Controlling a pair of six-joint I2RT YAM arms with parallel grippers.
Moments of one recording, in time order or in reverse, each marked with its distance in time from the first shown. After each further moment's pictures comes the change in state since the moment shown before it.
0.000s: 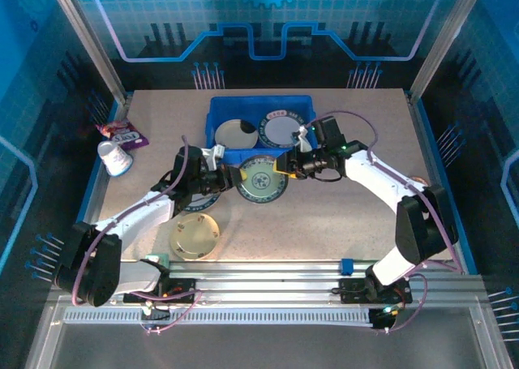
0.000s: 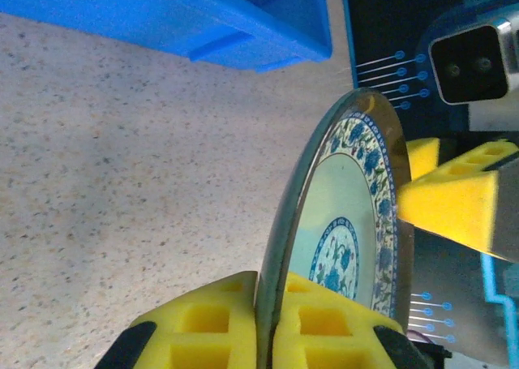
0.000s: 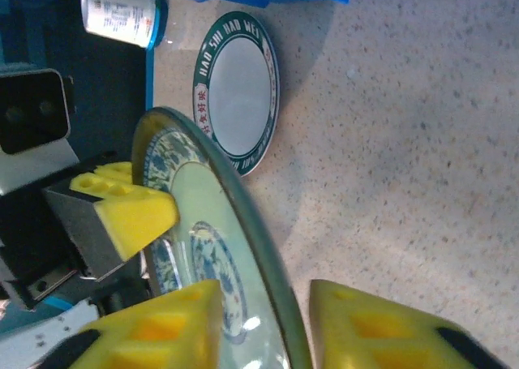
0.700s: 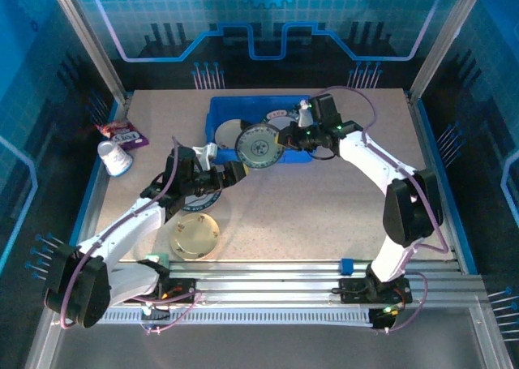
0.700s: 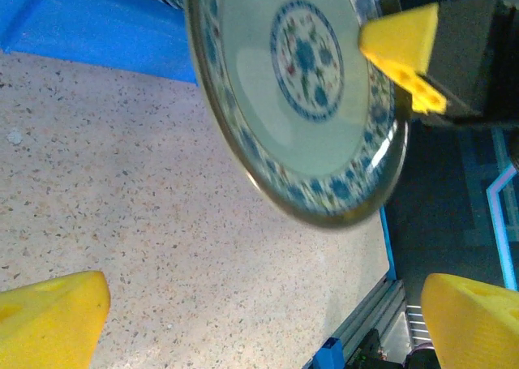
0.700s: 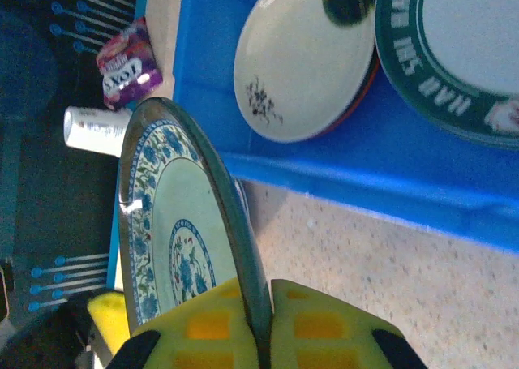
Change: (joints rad) left arm 0.003 -0.142 0.012 -0.150 -0.085 0.068; right arm -0.029 0.159 0.255 0.035 0.203 0.004
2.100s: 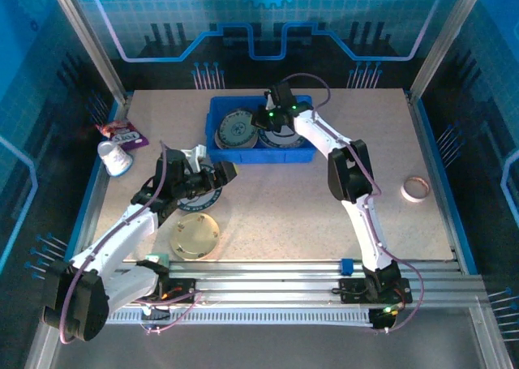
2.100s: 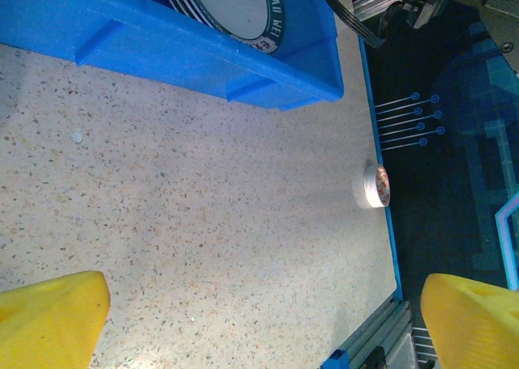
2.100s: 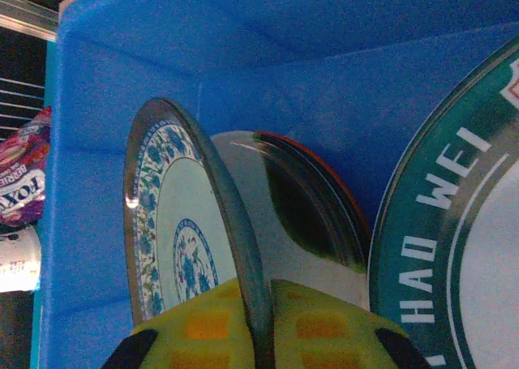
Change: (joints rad) left arm 0.066 -0.085 -0.031 -0.065 -0.011 -0.002; right arm 0.069 0.724 0.807 -0.114 0.176 0.044
